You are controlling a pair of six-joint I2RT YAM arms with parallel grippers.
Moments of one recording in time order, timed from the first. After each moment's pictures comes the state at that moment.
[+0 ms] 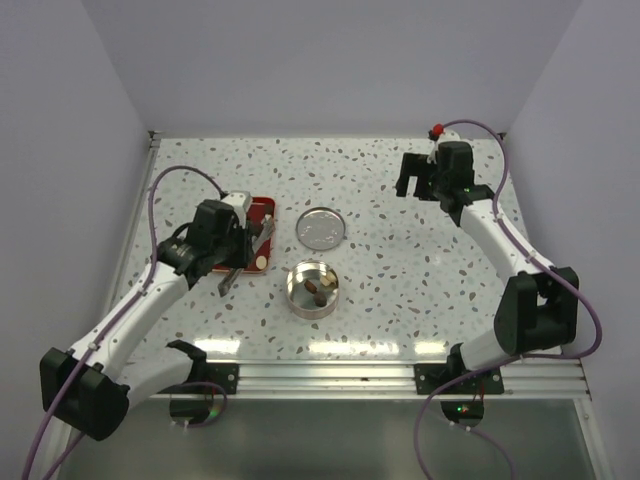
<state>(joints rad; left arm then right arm) -0.40 1.07 0.88 -0.64 -0.03 -0.27 0.17 1.50 1.19 -0.30 0.00 0.22</state>
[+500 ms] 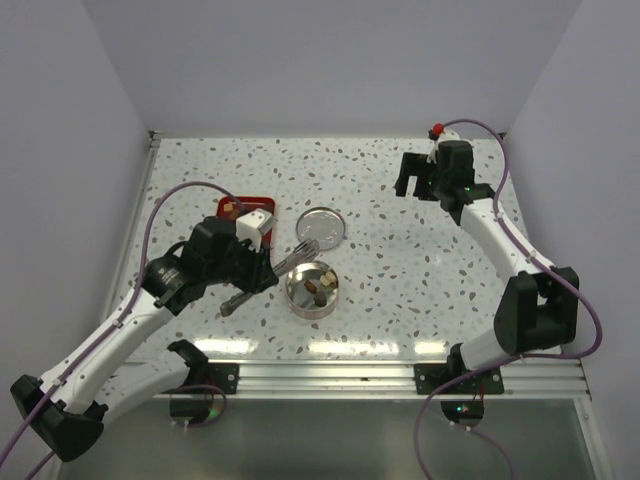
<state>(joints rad) -0.62 0.89 0.90 -0.73 0.21 -0.25 0.17 1.51 1.21 -0.32 -0.02 0.23</state>
